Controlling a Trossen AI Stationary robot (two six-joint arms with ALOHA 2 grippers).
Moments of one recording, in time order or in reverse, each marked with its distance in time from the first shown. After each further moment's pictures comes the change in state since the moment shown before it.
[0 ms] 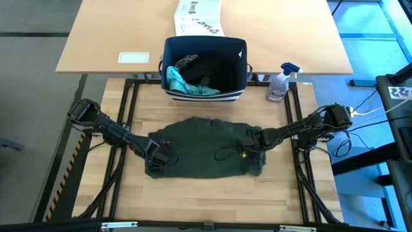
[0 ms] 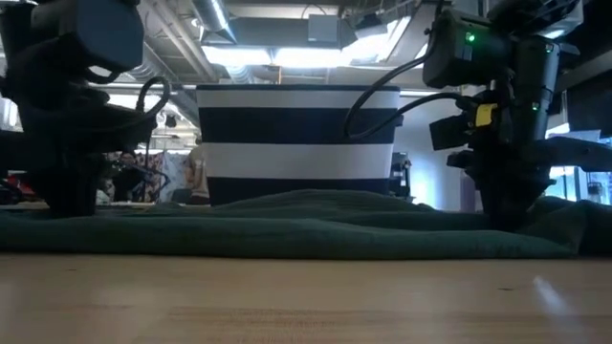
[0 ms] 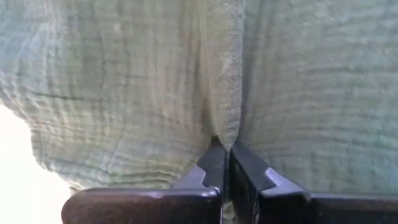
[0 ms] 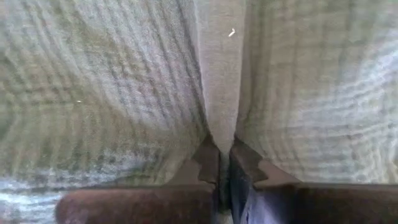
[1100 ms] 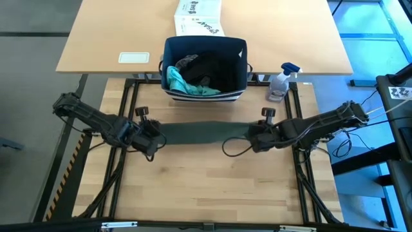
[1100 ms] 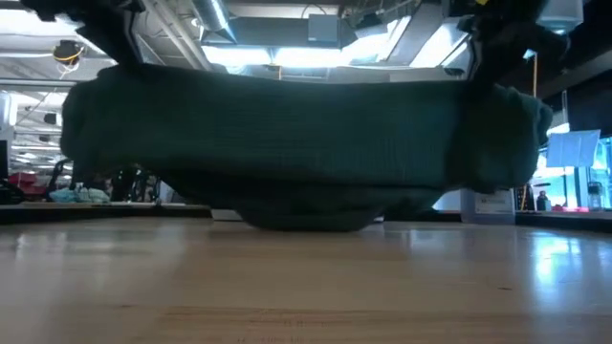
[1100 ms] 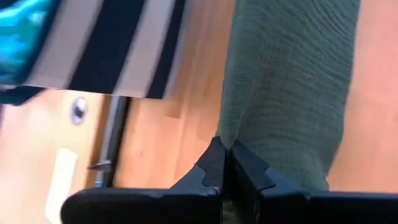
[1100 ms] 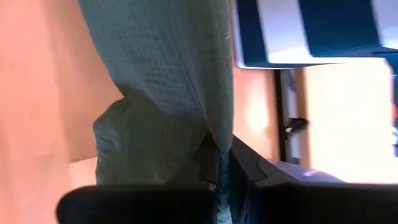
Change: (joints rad) left arm 0.011 -0.309 0.404 -0.577 -0.479 -0.009; right arm 0.097 -0.271 0.356 -0.598 0.582 0.088
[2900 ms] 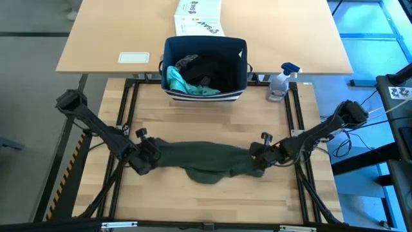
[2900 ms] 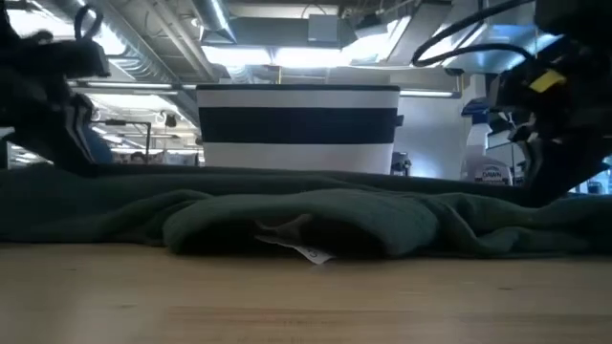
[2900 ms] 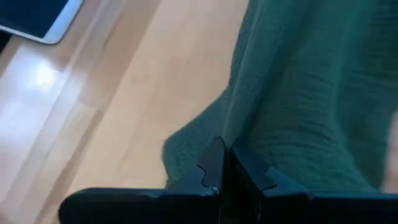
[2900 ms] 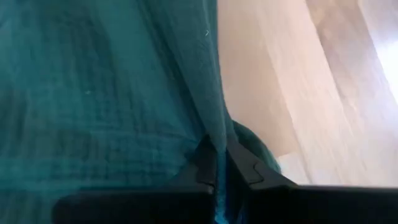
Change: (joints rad) left arm -0.268 -0.004 -0.555 0.513 0.077 -0.466; right arm 0.183 -0.004 -0.549 0.664 -0.309 0.436
